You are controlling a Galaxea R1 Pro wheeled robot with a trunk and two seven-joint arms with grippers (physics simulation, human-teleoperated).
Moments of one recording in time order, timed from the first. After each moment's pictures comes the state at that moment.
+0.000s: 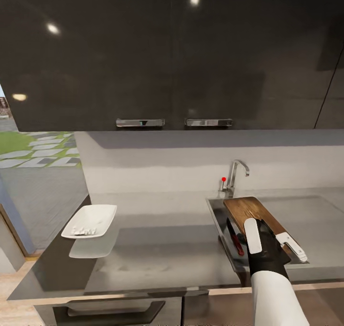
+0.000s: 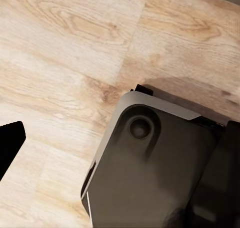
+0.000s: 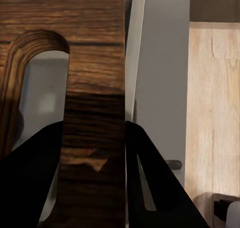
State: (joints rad) left arm -0.16 0.00 0.03 0.07 0.34 -0.24 0.14; right arm -0.66 0.17 -0.46 -1.06 -0.42 0.29 -1.18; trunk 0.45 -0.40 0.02
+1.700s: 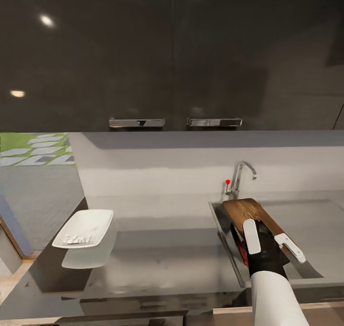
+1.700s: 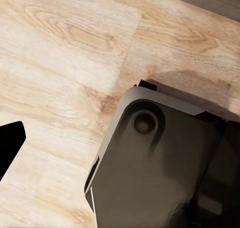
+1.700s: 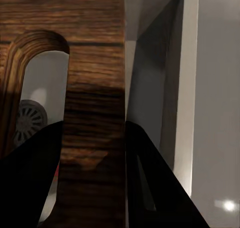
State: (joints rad) left arm -0.16 0.00 0.03 0.07 0.34 -0.24 0.14; right arm -0.66 0.17 -0.46 -1.04 -0.42 0.29 -1.18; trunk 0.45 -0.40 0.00
